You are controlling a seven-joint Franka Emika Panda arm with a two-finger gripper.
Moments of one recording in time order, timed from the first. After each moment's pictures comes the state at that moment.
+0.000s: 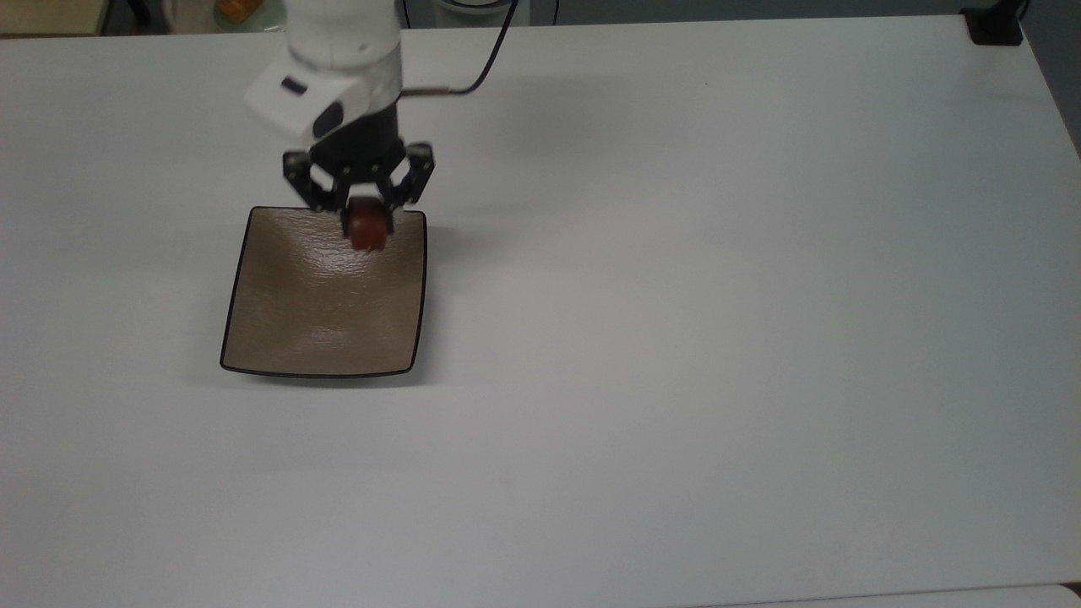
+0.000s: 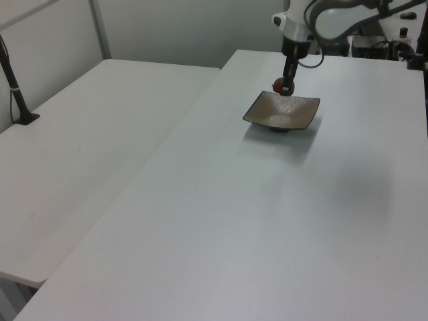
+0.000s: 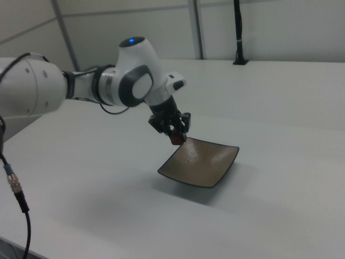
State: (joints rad) arm 0.04 0.24 -0.07 -1.77 -0.07 2.24 -0.26
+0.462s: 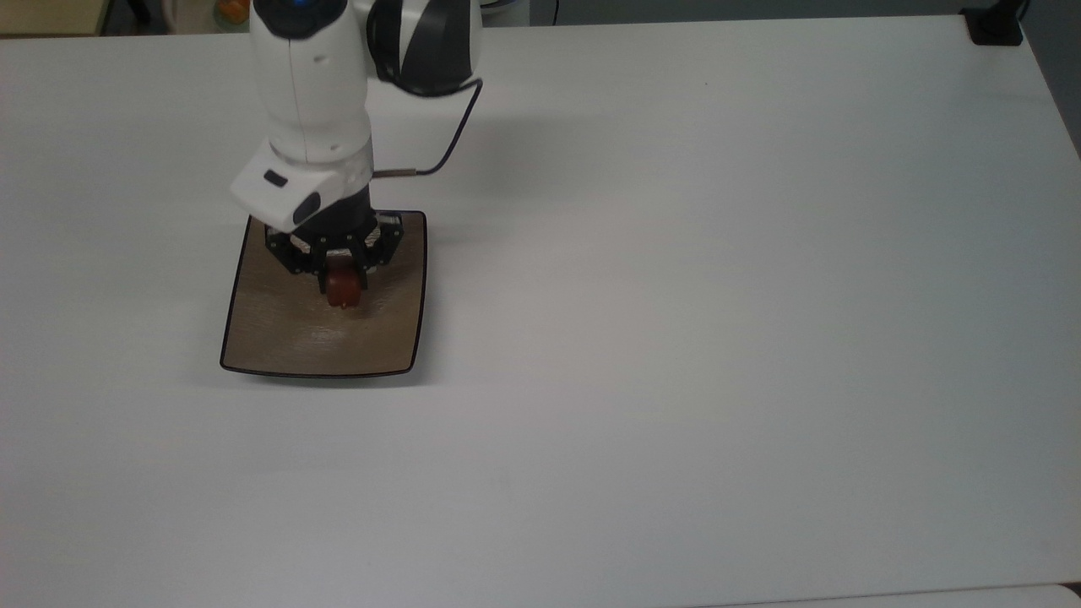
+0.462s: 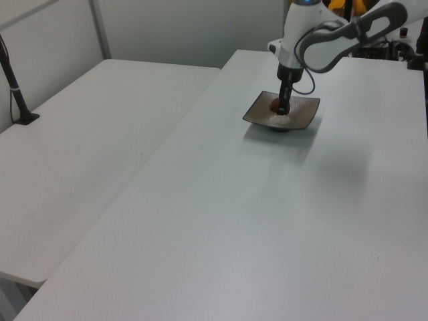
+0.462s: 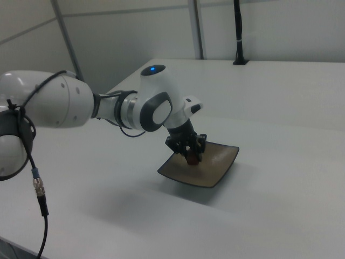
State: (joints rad) arm 0.00 0.40 -0.07 -1.77 -0.08 2.38 -0.31
